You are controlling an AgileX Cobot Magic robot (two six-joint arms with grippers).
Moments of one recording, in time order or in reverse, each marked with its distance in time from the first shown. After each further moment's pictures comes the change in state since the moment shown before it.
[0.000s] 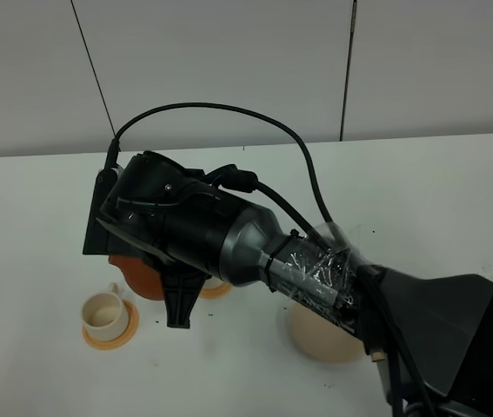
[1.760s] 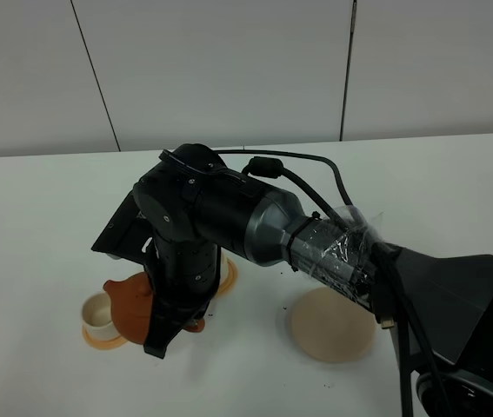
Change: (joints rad) left arm 0.000 0.000 0.000 0.000 0.000 -0.001; right arm -0.073 -0.016 0.068 0.406 0.000 0.094
